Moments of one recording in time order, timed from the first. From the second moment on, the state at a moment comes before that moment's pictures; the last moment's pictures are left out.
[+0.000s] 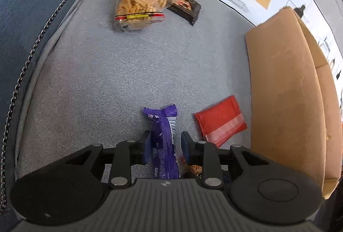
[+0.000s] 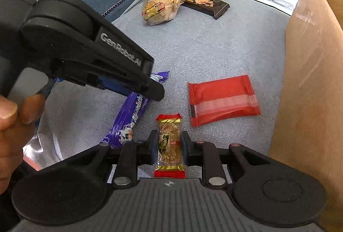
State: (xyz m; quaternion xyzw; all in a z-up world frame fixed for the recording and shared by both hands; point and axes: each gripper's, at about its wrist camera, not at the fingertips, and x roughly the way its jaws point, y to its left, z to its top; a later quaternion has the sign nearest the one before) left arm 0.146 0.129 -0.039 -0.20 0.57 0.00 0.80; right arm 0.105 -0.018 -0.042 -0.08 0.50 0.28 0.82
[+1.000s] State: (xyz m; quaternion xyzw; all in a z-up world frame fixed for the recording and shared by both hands) left arm 0.110 0.117 0.027 -0.24 0.40 -0.02 0.88; right arm 0.078 -0.104 0.083 -0.07 0.28 0.27 0.92
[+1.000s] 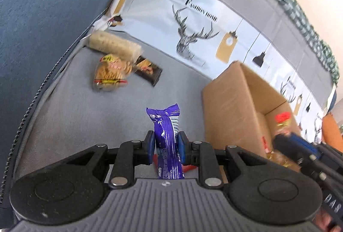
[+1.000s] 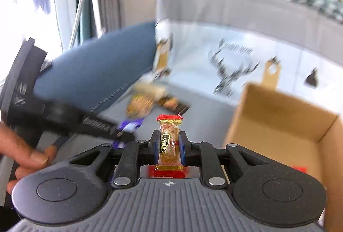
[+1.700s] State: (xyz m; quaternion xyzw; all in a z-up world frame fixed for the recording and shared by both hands) left arm 0.143 0.046 0.053 -0.25 0.28 -0.08 0.92; right arm 0.092 -0.197 0.074 -0.03 0.24 0.20 0.95
